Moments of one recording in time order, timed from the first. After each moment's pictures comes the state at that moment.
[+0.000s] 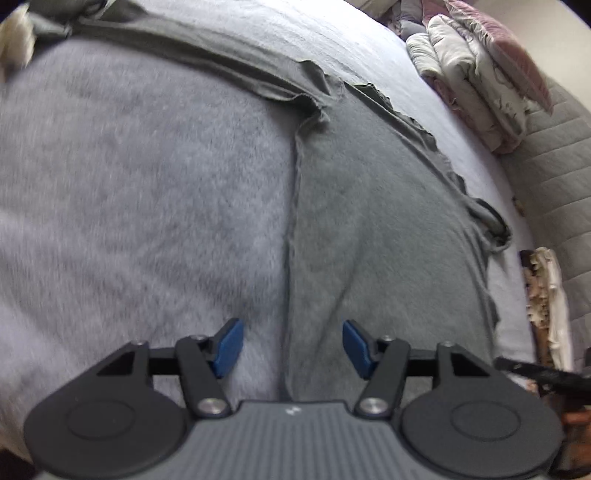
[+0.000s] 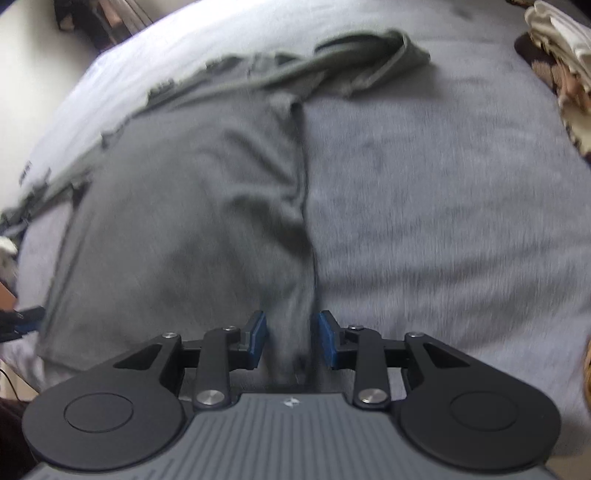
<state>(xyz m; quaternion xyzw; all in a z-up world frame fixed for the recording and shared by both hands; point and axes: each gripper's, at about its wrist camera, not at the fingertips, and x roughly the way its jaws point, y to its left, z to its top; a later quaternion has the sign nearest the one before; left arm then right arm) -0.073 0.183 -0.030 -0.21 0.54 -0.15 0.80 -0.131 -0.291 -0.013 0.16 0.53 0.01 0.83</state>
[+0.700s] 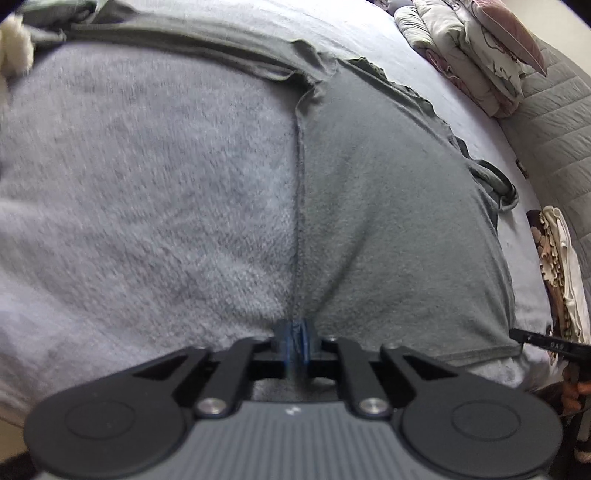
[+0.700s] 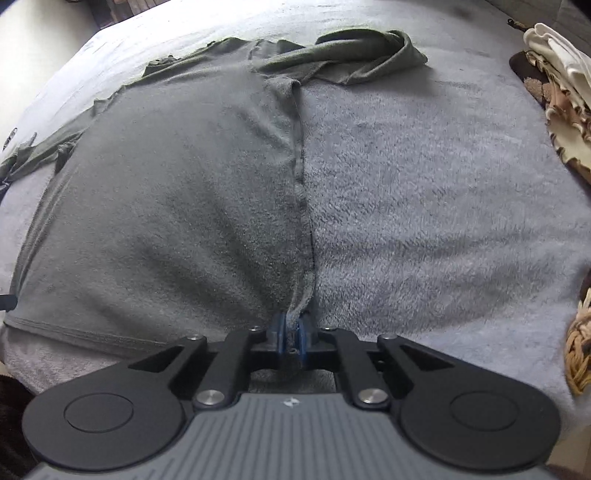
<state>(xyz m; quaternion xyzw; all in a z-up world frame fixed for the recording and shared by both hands) -0.088 0.177 -0.012 -0.13 0.55 -0.15 0.81 -0.146 -0.279 -0.009 0.11 0.53 0.00 0.84</state>
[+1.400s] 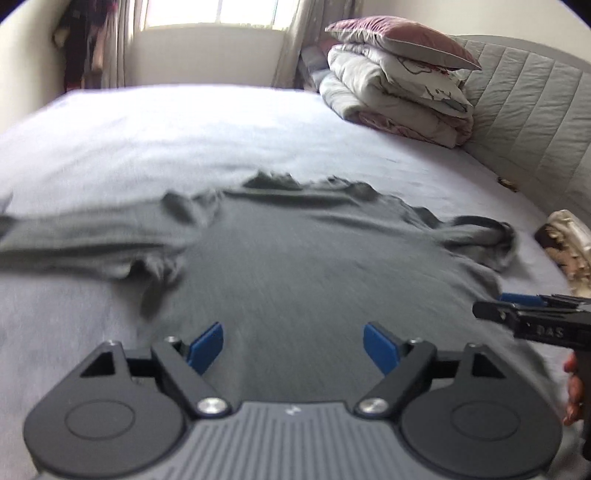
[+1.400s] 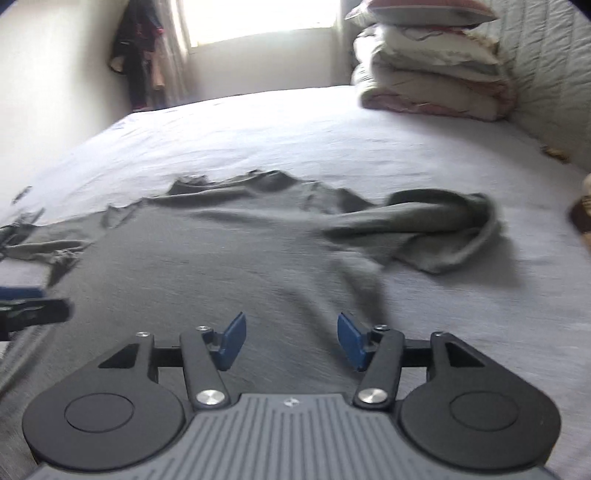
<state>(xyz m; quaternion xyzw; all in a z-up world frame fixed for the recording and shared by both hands) 0.003 0.031 -0.010 -0.01 0.35 -0.17 0.92 -0.035 -0.226 -0.017 0.06 0.33 0.01 0.94</state>
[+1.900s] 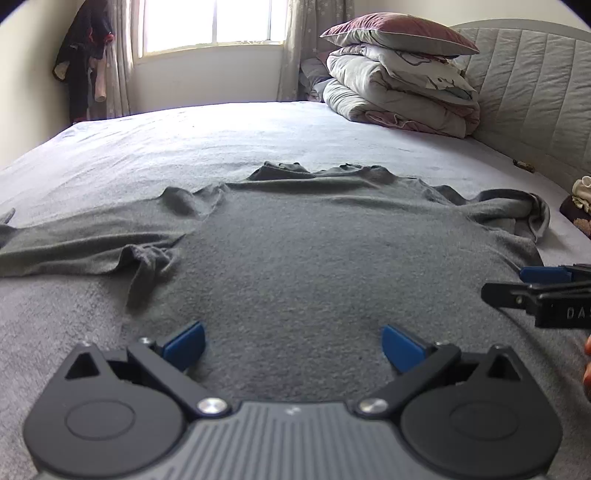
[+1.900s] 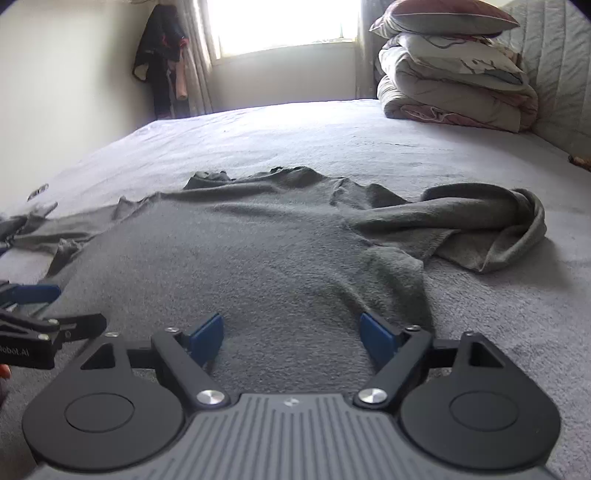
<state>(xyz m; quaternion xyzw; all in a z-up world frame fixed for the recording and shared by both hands) 0.002 0.021 -0.050 0.04 0.32 -0.15 0.94 -0.027 -0.214 -0.047 0.04 0.30 0.03 0.95</state>
